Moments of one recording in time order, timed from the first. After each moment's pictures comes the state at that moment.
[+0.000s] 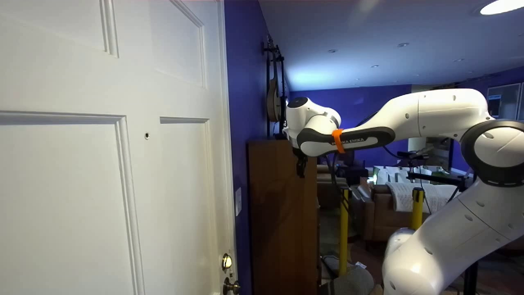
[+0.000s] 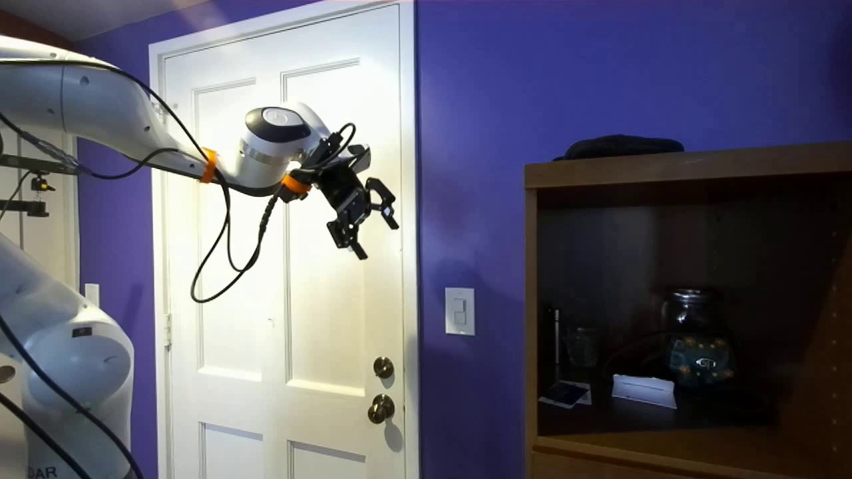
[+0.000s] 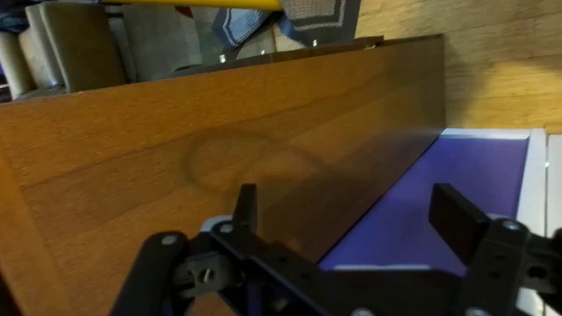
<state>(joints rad) -0.19 -0.68 -0.18 -2.29 -0.75 1.92 -0.25</state>
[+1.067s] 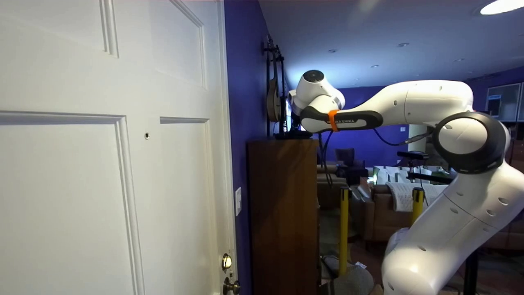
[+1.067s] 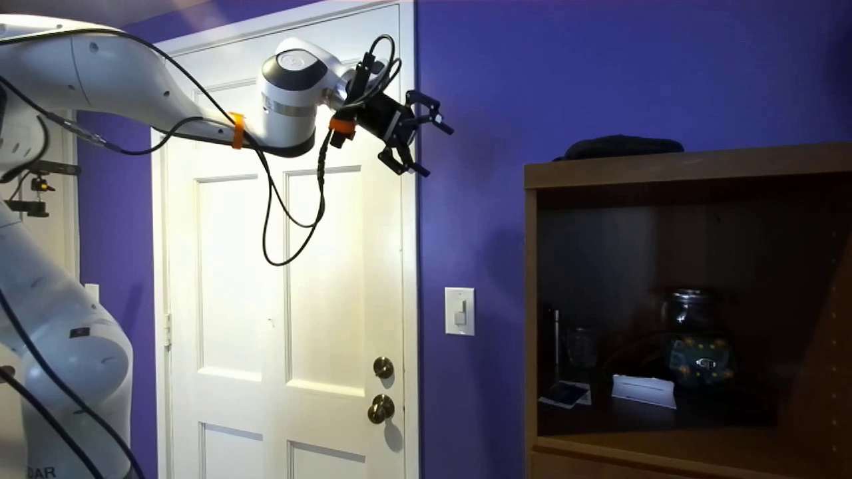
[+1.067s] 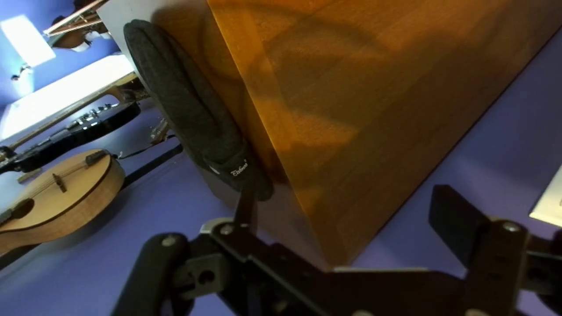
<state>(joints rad) -0.21 -0.54 -0.31 -2.00 -0.80 2.28 -0.25</state>
